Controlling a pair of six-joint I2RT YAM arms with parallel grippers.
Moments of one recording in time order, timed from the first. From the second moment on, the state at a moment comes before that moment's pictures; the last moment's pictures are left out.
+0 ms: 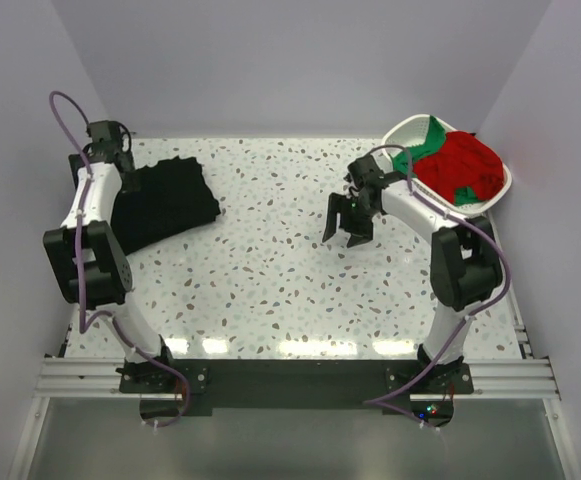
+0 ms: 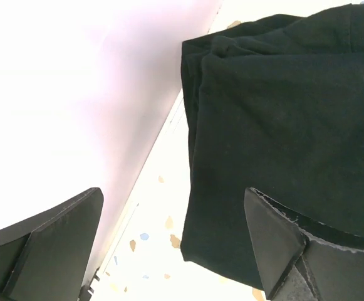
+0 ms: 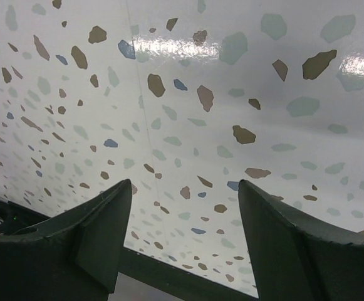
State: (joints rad) left arm 0.23 1.83 1.56 -0.63 -0.50 0.01; right arm 0.37 1.85 1.40 -0.79 -0.26 0.49
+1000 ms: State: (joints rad) left arm -0.65 1.35 1.07 -0.41 -0.53 -0.45; right arm 0.37 1.41 1.12 -0.69 0.06 0.49
